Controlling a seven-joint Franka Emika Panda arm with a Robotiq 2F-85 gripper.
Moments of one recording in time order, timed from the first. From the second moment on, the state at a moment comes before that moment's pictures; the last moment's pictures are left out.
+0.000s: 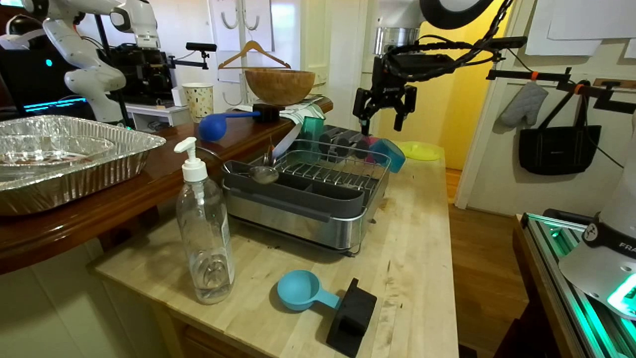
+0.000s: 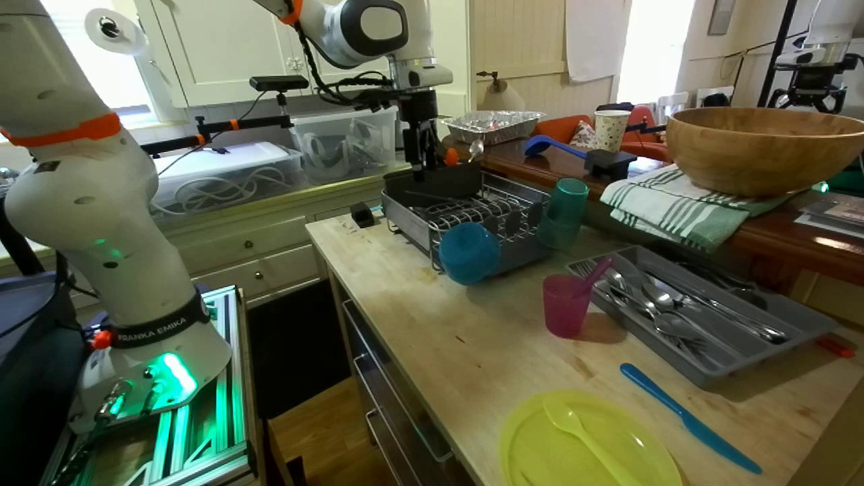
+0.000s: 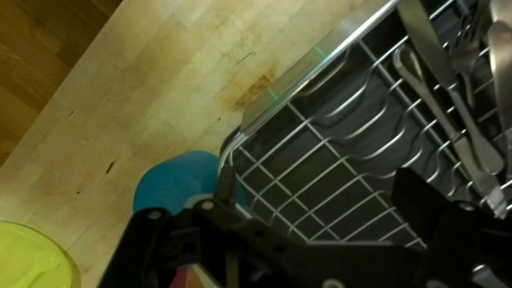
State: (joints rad) arm -0.06 -0.14 0.09 -2.28 -0.09 2.17 0.82
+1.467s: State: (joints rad) arm -0.15 -0.07 -0.08 -2.21 -0.23 2.20 0.84
